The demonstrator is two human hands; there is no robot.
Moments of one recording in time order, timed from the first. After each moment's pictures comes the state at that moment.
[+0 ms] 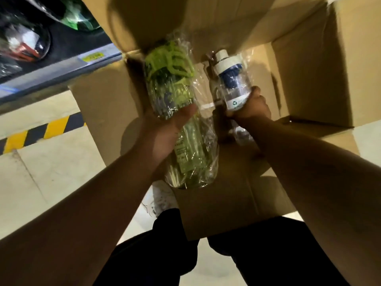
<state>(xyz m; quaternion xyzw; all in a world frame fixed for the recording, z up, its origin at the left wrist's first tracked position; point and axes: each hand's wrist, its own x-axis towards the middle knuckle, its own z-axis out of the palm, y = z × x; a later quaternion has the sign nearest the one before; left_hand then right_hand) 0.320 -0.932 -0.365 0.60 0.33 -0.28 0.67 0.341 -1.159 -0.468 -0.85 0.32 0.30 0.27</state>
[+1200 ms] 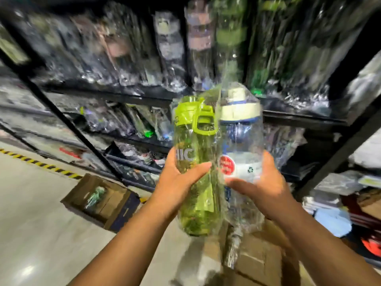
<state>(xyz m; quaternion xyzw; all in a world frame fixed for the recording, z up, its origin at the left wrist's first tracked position) 0.218 -0.828 0.429 0.67 0.28 0.13 0.68 0.318 -1.003 0.413 -0.71 -0.22 0.20 0.64</state>
